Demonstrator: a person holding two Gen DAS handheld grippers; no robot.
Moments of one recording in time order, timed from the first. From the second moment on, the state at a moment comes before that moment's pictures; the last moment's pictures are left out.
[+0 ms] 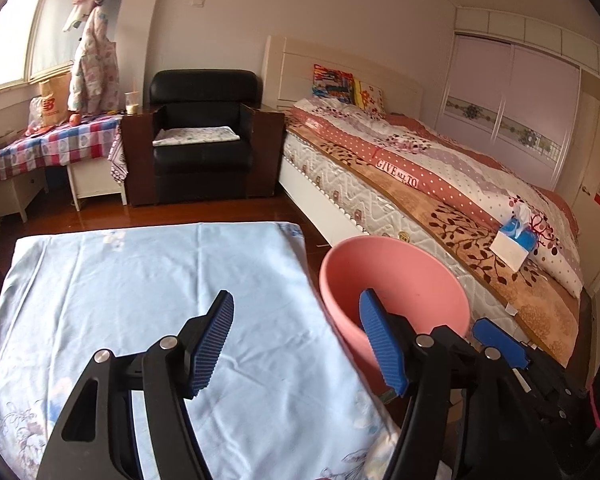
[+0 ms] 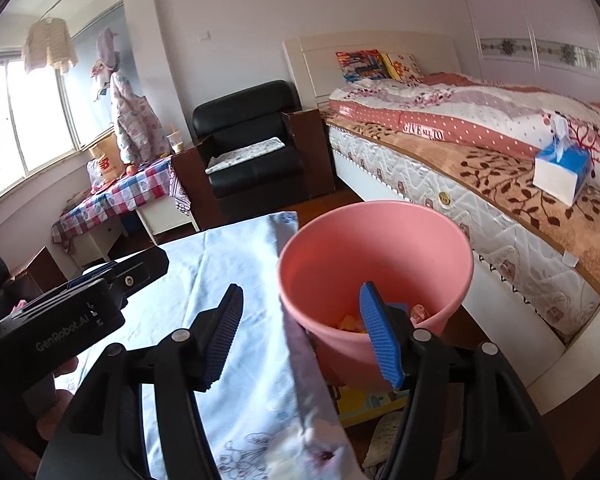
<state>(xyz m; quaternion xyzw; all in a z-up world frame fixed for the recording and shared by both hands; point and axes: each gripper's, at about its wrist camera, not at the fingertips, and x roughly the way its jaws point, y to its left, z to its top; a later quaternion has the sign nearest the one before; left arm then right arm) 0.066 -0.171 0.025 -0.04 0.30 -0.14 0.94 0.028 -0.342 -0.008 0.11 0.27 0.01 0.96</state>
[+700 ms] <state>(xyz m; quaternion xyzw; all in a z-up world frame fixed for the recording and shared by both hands) 0.022 -0.113 0.034 -0.06 0.28 -0.10 0.95 0.001 -0.288 0.016 0.07 0.25 0.01 0.97</state>
